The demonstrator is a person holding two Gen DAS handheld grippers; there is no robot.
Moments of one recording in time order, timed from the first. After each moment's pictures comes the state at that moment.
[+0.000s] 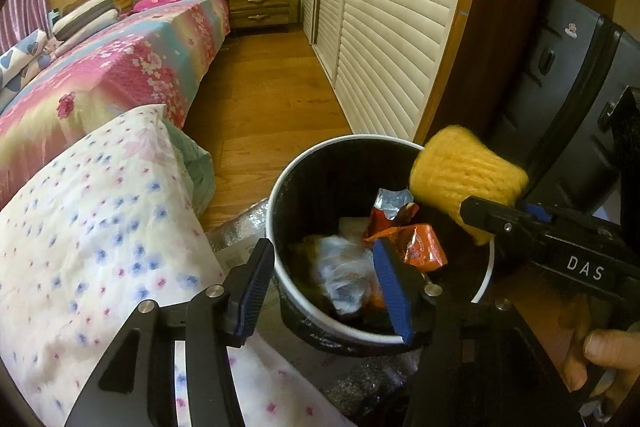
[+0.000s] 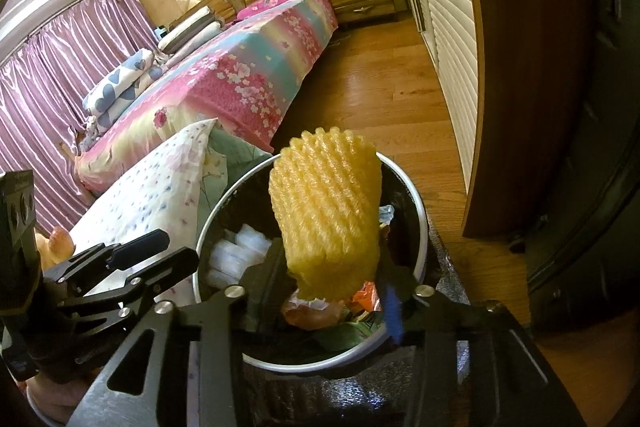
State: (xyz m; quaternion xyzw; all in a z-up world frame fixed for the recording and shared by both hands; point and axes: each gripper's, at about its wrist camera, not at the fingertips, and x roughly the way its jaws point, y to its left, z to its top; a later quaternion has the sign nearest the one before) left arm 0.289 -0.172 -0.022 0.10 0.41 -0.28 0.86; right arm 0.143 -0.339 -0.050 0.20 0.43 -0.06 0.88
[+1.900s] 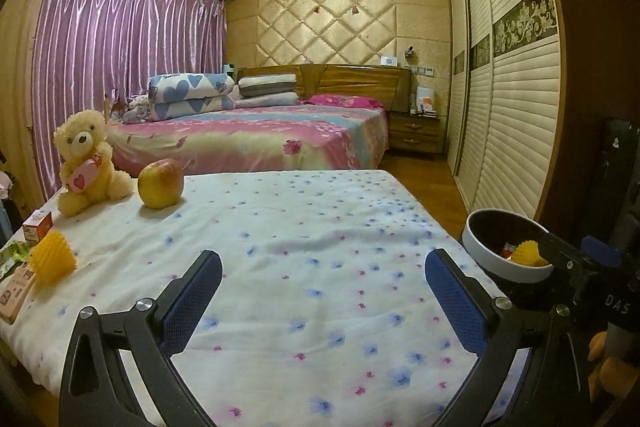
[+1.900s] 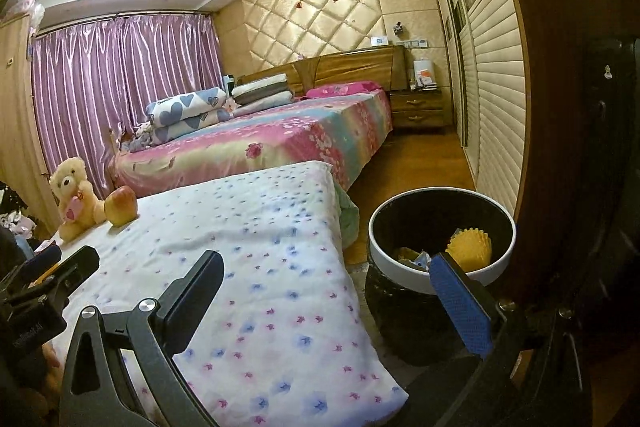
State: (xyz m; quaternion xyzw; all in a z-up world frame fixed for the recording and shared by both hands) left arm 0.032 0.040 -0.008 0.00 0.19 -0.04 0.98; right arm 0.034 -0.157 -0.001 0.08 0.25 -0.02 0.96
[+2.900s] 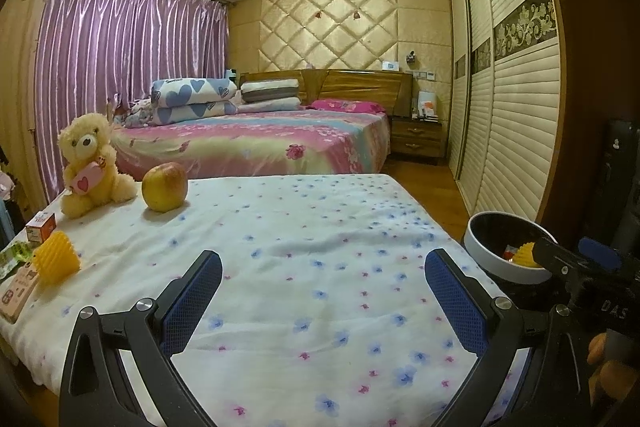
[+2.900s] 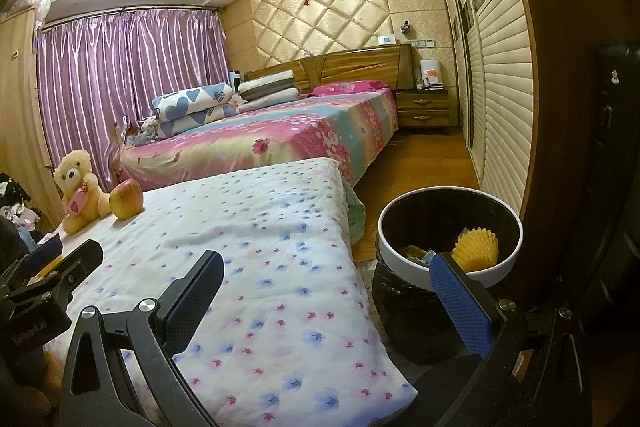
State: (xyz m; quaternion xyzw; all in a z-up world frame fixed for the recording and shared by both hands) left arm 0.034 0.054 -0.010 0.00 0.18 -0.05 0.98; right arm 0.036 -0.149 -0.002 0.07 0.26 -0.01 0.96
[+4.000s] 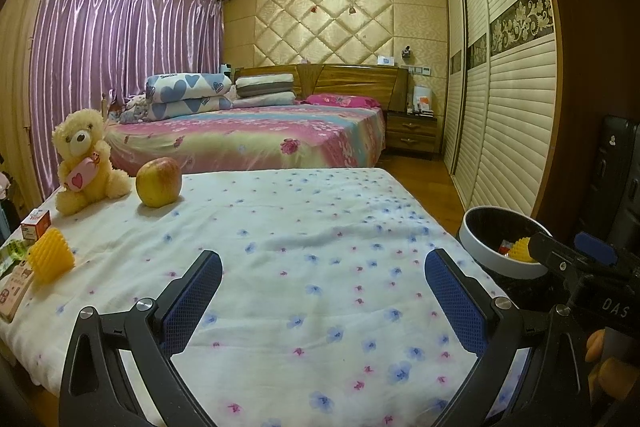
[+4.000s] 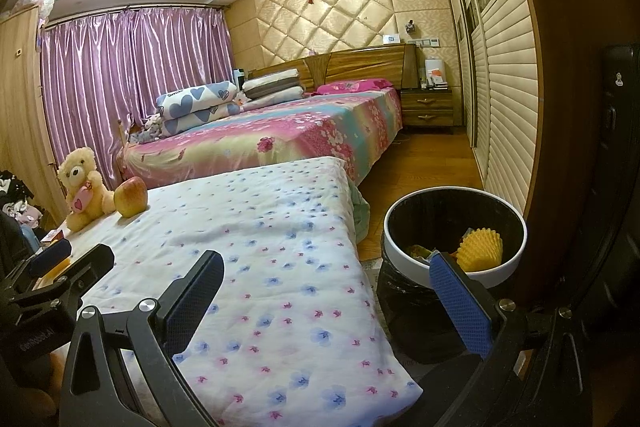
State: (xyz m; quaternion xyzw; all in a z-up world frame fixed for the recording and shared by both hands) left arm 0.037 0.057 -0.011 0.00 0.18 -0.05 0.98; right arm 0.035 -0.144 -0.002 0.07 0.26 -0.01 0.96
